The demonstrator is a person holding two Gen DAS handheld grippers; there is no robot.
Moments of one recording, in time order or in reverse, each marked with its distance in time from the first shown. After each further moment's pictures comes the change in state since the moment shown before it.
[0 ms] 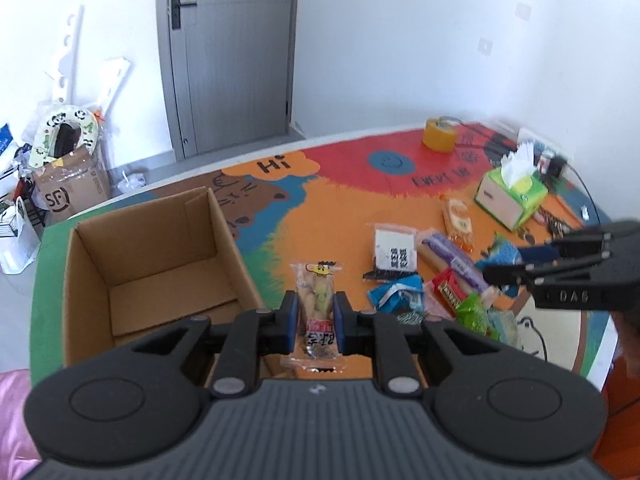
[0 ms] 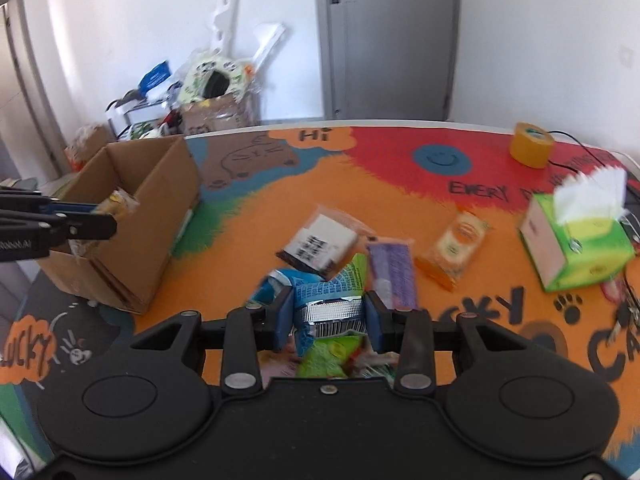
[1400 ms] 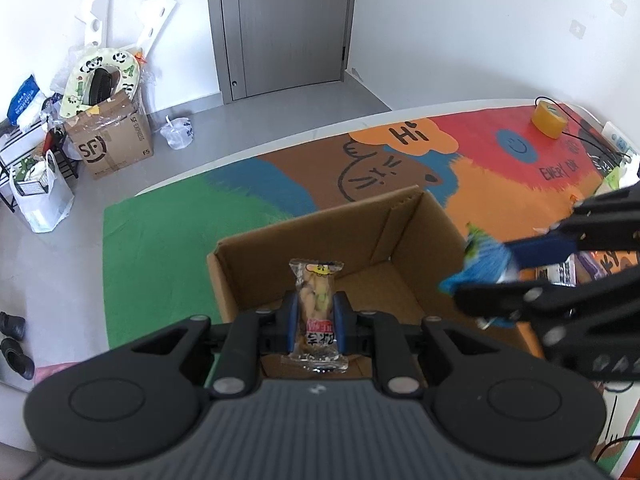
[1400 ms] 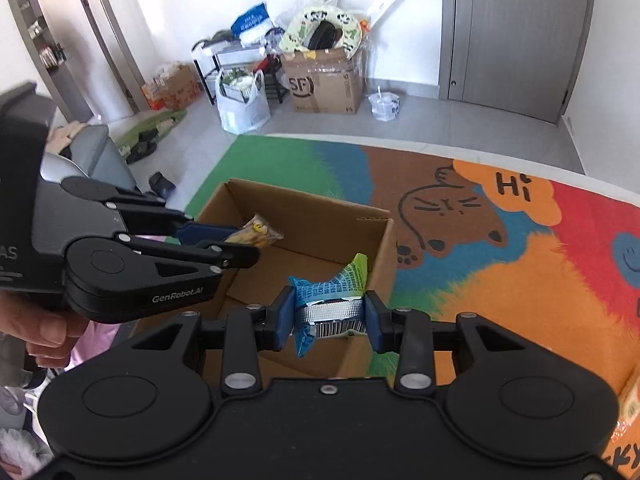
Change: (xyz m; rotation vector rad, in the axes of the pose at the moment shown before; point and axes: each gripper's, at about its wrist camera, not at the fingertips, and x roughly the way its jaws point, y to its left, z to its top) left arm 0.068 0.165 0.047 -0.067 0.180 0.090; right arm 0.111 0.169 0.134 -0.160 0.195 0.205
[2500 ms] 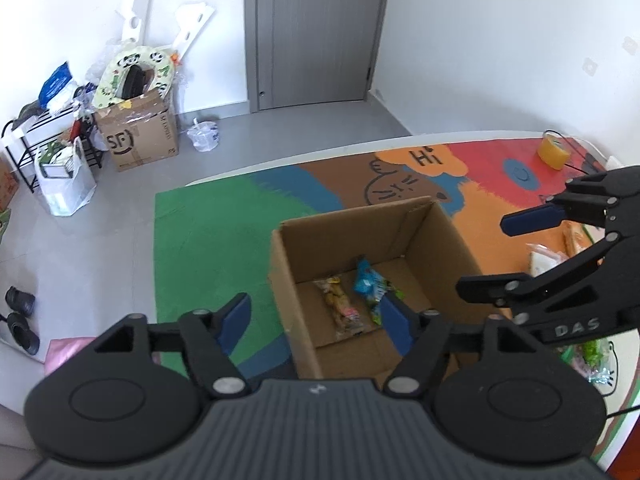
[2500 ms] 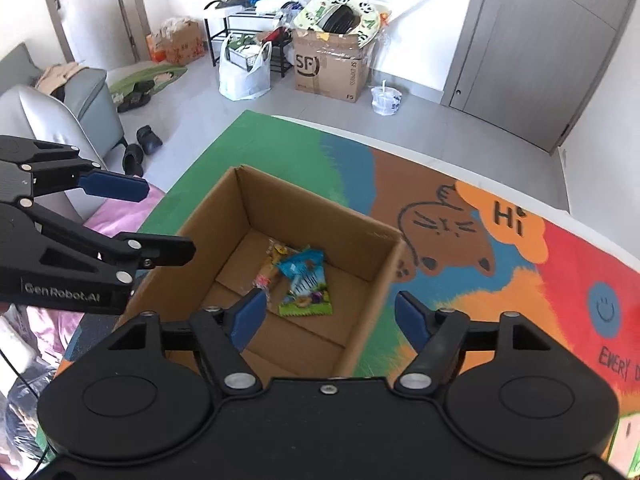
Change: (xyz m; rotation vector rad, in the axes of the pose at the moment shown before) left arm -0.065 0.019 -0.021 -0.077 -0.060 0.026; right arm -0.009 0.030 0.015 -0.165 0.045 -0.088
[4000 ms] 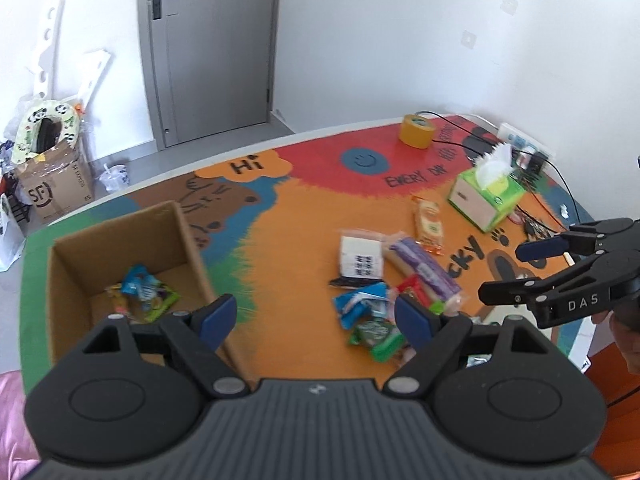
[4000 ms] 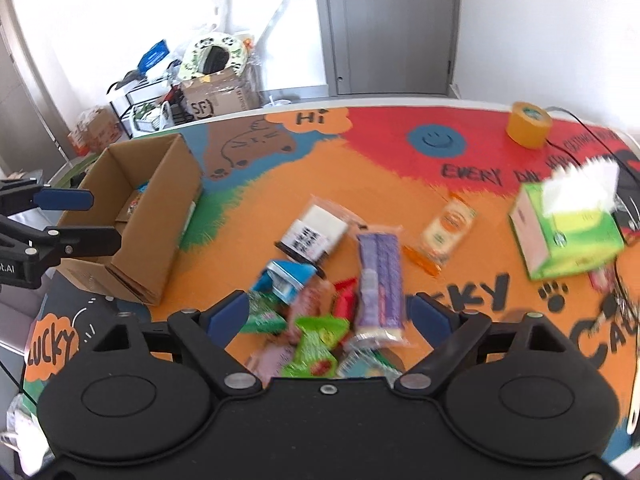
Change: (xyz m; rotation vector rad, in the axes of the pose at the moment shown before) left arm -0.025 -0.198 -0.043 0.155 -0.081 -0.178; right arm -0.104 -0.151 -0.217 0.390 -0.113 -0.091
